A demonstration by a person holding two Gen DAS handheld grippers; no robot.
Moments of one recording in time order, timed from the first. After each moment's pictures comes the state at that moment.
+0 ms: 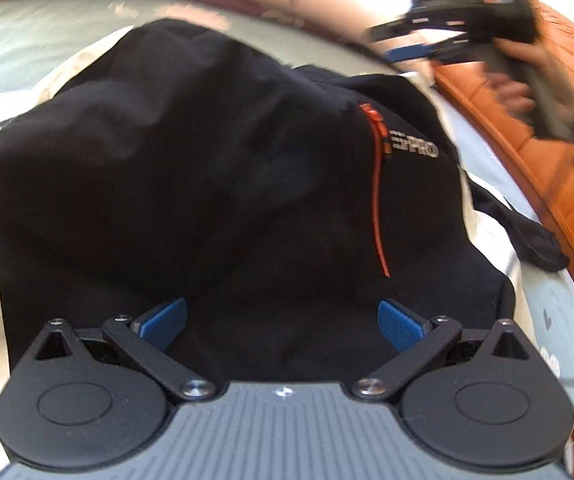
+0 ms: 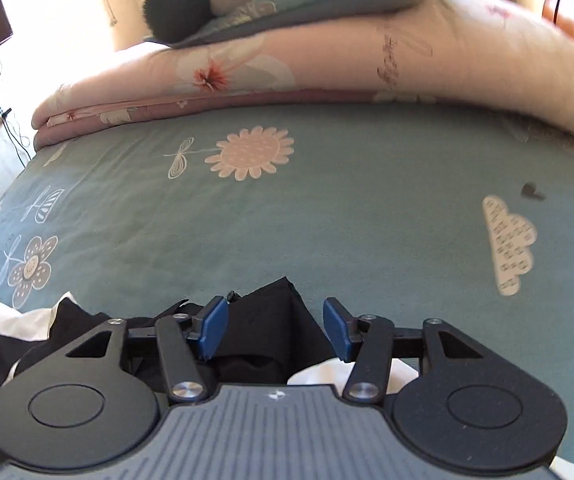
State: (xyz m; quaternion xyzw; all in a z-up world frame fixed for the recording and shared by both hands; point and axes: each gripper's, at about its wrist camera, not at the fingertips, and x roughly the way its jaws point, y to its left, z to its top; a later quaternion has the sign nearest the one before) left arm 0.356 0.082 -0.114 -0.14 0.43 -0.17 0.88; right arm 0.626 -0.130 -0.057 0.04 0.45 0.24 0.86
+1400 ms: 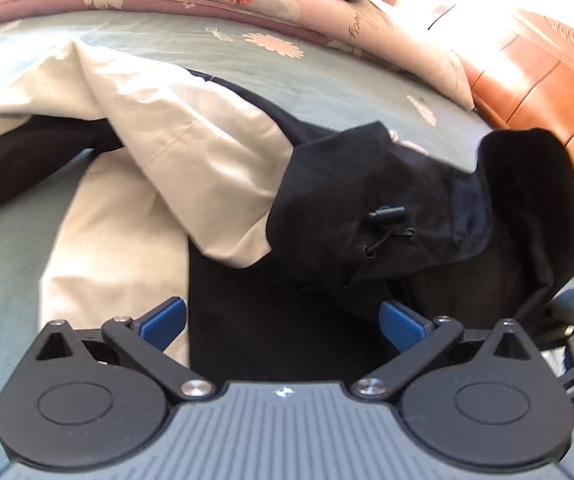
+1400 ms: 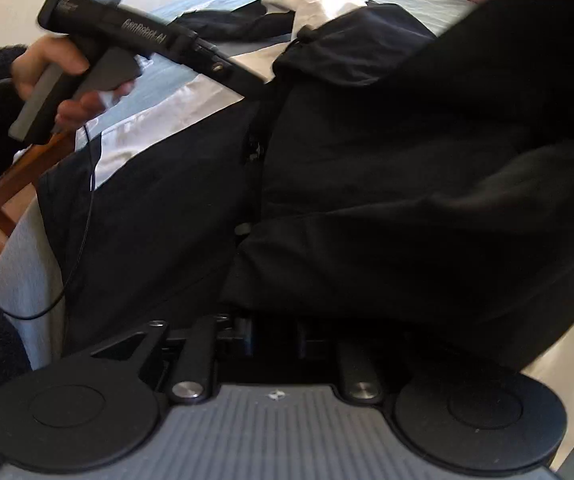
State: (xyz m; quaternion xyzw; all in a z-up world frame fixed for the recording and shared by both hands) left arm 0.202 0.133 -0.061 -0.14 0.43 -0.06 0.89; right arm 0.235 -0.083 -0.114 -0.19 0.45 0.51 0.71
